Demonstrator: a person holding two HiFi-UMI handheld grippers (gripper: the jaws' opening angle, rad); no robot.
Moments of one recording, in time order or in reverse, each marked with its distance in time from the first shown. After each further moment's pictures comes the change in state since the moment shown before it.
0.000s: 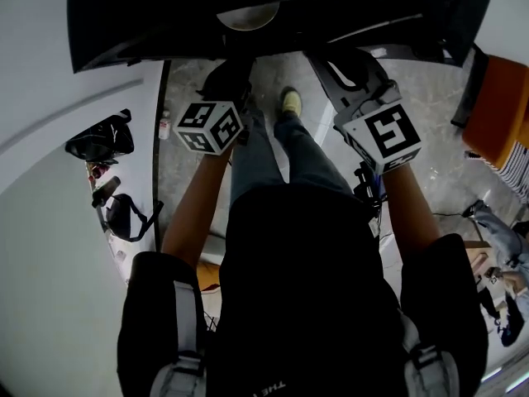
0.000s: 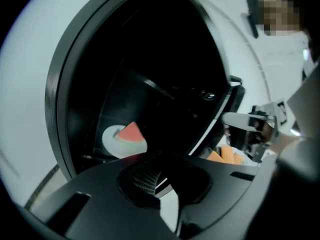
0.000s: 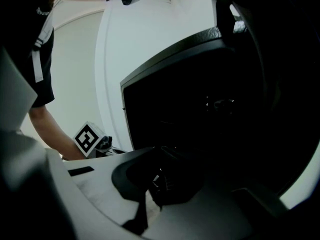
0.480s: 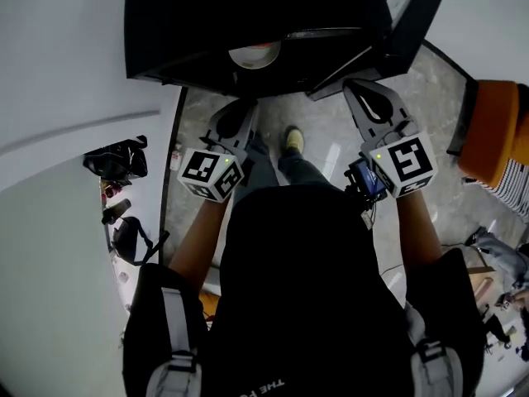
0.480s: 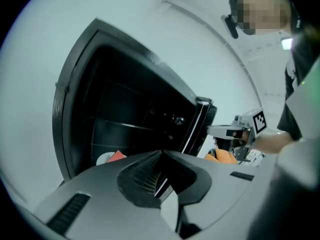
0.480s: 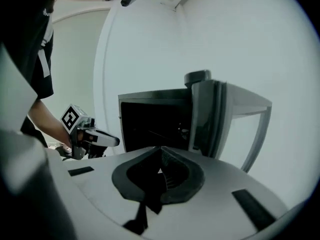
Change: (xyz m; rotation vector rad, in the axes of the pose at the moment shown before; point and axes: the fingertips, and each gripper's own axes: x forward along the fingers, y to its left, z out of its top) left arm -0.070 -0.078 0.064 0.159 -0.104 -0.050; right arm -0.090 -0.027 0.038 -0.056 -0.030 -0.115
